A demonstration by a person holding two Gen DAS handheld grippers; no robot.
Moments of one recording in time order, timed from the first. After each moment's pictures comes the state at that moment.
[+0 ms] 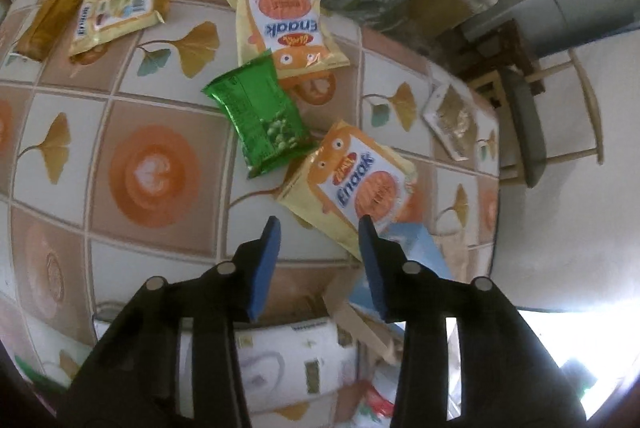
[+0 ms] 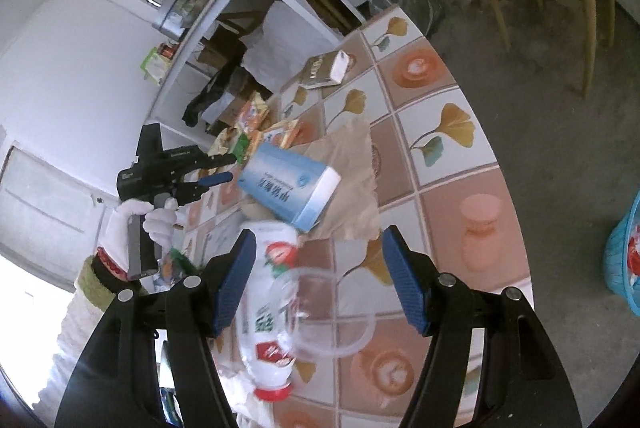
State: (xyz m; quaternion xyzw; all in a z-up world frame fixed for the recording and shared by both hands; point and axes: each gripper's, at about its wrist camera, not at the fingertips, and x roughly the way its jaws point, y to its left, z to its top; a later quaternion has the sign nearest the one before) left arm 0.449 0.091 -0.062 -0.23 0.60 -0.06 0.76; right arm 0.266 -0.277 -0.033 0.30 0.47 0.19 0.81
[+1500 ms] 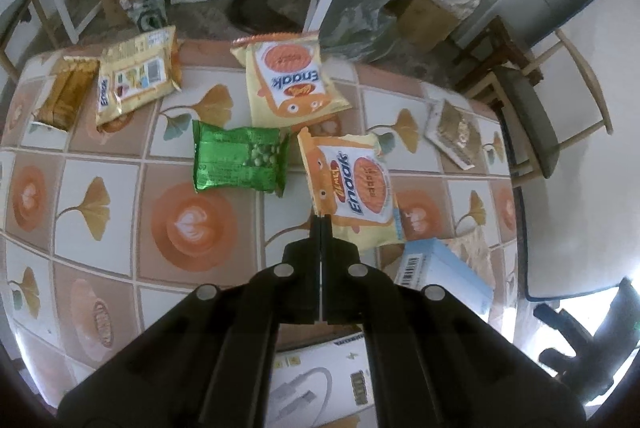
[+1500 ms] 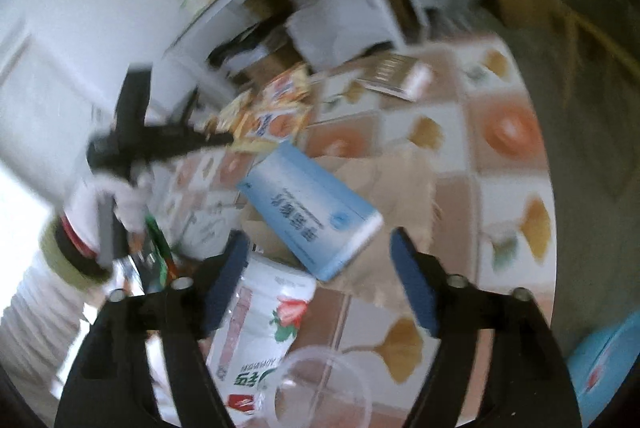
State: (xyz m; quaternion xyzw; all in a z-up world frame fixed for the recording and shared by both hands) left arm 0.434 0.104 -0.025 -0.15 0.54 -0.06 0.82; right arm 0.337 -0.191 -0.023 0.11 0.47 0.29 0.83
